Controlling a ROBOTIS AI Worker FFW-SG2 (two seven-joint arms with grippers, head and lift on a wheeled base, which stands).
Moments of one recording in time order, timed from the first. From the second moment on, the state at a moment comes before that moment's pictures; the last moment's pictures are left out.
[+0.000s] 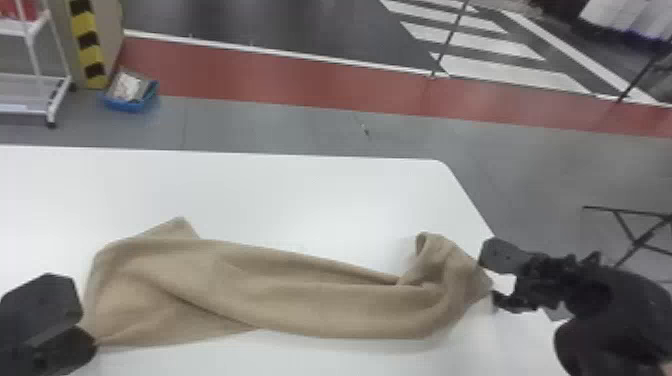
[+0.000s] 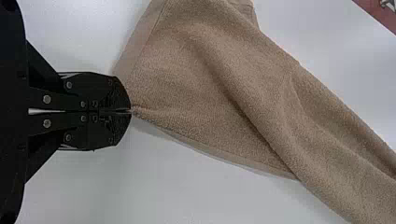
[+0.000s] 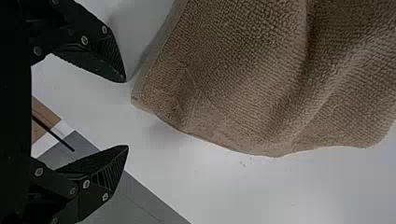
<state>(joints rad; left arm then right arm) 0.29 0.20 -0.09 -2.13 -0.96 0.51 -1.27 0.18 -0.48 -0.34 -1.67 1.04 0.29 1.05</state>
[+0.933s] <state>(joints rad) 0.29 0.20 -0.06 -2.15 -0.96 0.51 -1.30 0.20 -0.46 -0.46 -1.78 0.90 0.24 1.17</state>
